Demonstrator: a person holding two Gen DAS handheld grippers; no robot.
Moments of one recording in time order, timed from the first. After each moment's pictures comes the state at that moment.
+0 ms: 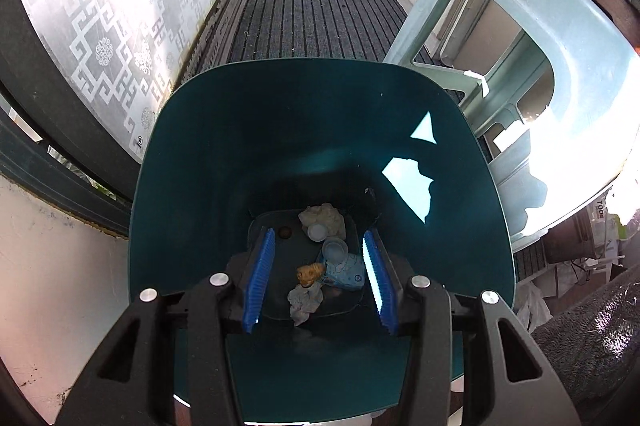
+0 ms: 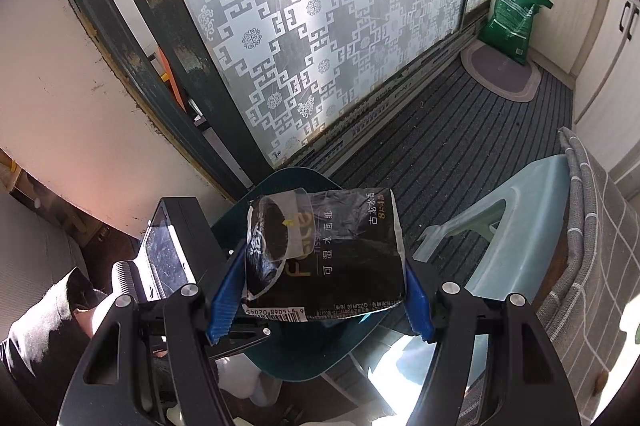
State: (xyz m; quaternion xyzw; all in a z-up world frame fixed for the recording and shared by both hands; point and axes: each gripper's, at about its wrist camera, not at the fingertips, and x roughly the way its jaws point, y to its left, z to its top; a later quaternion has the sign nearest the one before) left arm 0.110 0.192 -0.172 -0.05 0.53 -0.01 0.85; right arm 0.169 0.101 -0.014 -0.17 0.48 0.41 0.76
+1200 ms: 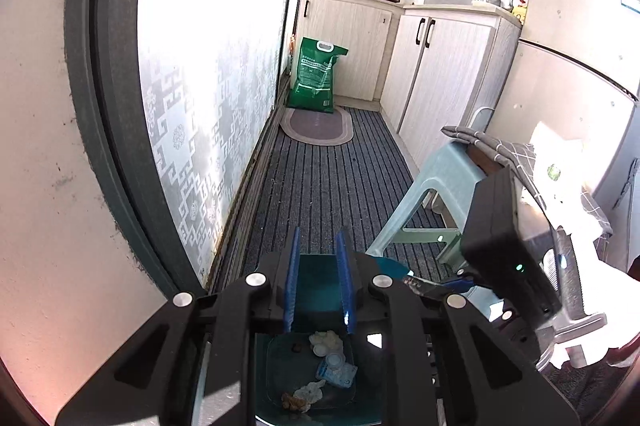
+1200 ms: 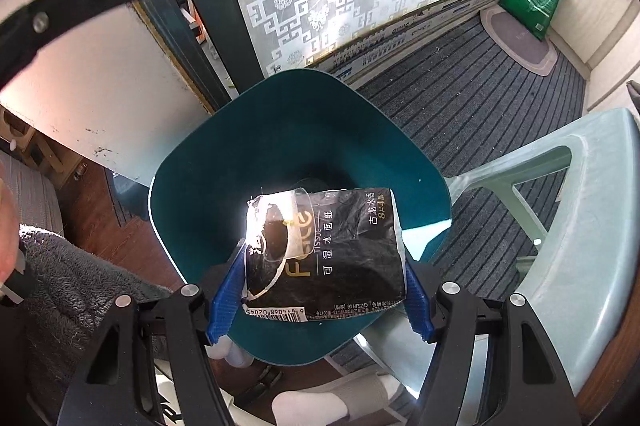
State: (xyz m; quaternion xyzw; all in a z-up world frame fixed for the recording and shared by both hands) left arm 0.064 0.227 -0.022 -0.09 0.30 0.03 0.95; right arm 0.146 0.129 -0.102 -0.27 0.53 0.39 0.70
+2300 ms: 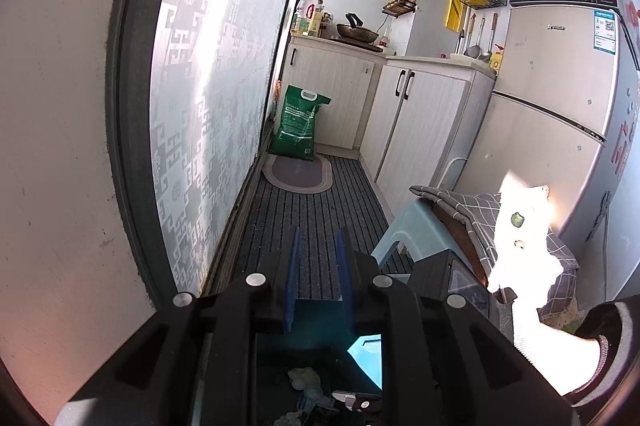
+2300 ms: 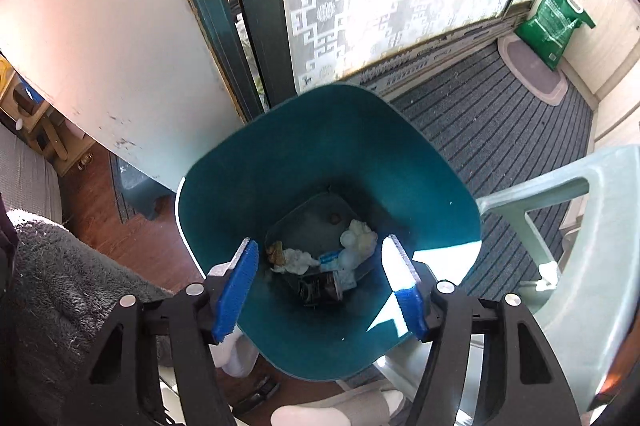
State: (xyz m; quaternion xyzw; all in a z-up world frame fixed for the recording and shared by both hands) left arm 0.034 0.231 0.022 -0.11 0.22 0.00 0.97; right arm 0.115 0.141 -0.089 -0.28 0.48 0.42 0.71
